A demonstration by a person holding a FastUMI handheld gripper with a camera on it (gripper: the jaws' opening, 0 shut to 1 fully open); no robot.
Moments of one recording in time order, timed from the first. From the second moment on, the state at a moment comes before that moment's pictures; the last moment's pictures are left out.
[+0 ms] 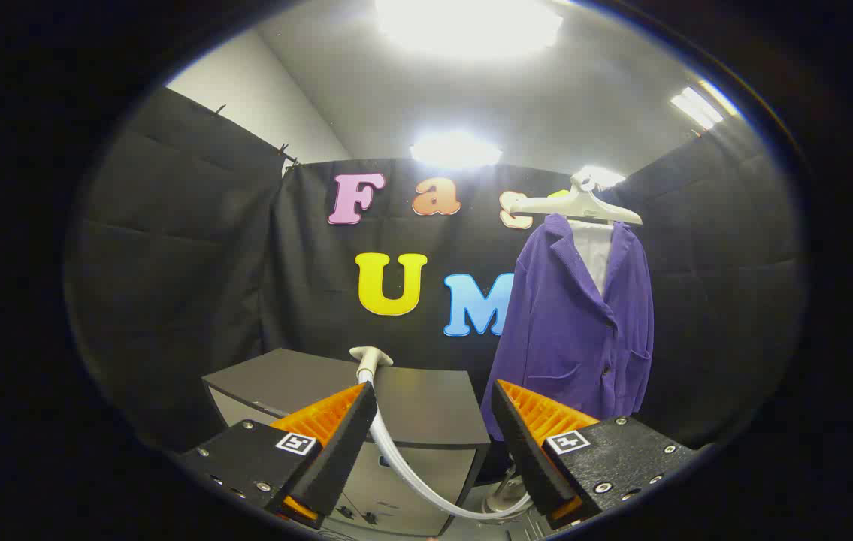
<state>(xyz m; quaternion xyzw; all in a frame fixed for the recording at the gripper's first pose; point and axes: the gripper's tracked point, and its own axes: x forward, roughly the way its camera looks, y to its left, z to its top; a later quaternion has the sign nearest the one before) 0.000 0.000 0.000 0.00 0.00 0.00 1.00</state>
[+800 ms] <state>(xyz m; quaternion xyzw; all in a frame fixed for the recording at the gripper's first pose) -0.053 -0.034 -0.005 -0.01 0.02 0.07 1.00</state>
